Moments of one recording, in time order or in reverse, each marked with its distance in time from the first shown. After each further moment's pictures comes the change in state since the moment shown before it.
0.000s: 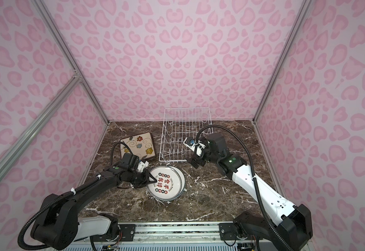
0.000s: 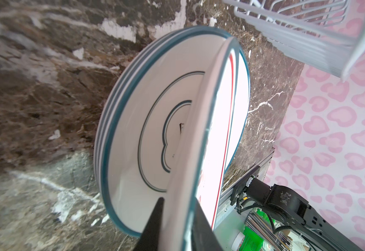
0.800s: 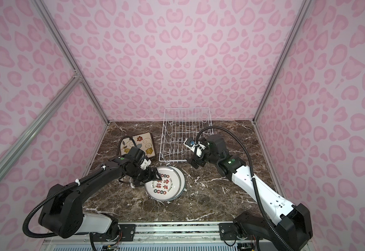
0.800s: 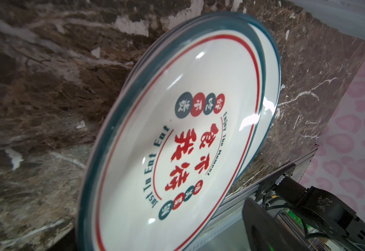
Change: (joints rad) left arm -0.068 0.117 0.200 -0.251 -0.143 0.089; right arm 0.000 0.000 -0.036 0.041 0.018 0.001
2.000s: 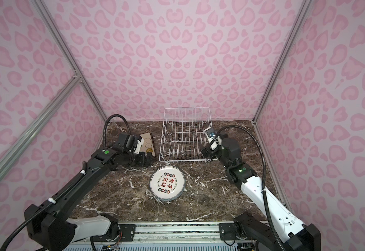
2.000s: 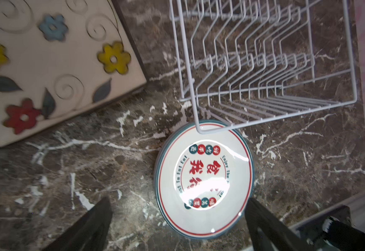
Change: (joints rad) left arm -0.011 -0.190 0.284 -0.105 -0.402 0.207; right arm -0.164 -0.190 -0.157 0.257 0.363 0.259
